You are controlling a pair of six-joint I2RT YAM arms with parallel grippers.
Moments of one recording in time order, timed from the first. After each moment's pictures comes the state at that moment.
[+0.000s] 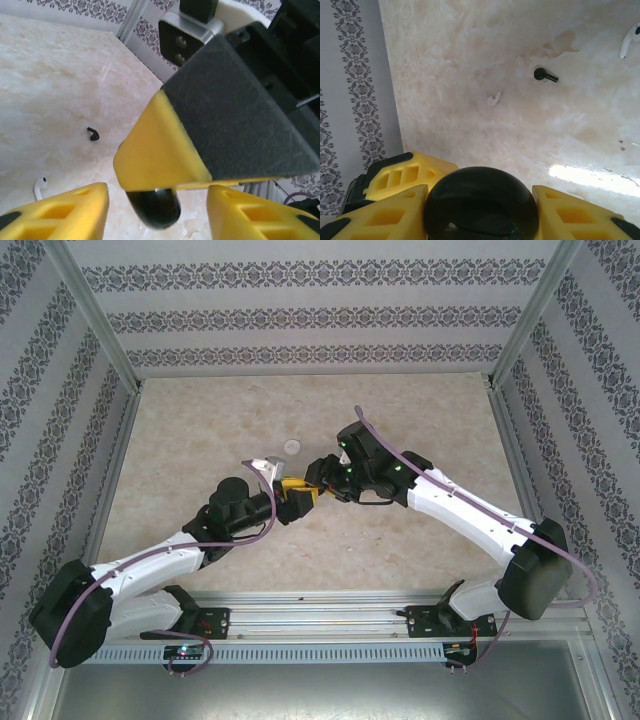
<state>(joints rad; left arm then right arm) -0.67 1.13 0.50 0.47 0.29 -0.52 0.73 1.42 1.18 -0.57 -0.30 1.10</state>
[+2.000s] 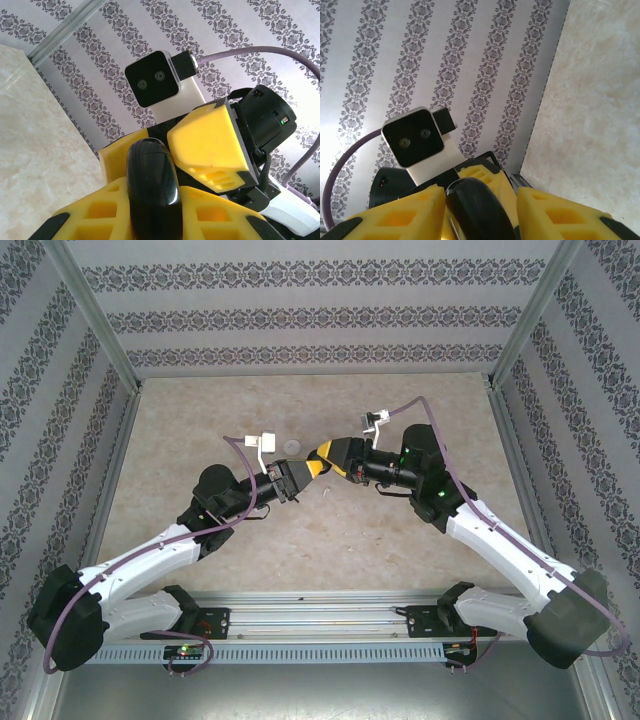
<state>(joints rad) -0.67 1.10 0.64 0.62 0.43 -0.97 0.58 1.12 0.89 0.13 -0.66 1.19</state>
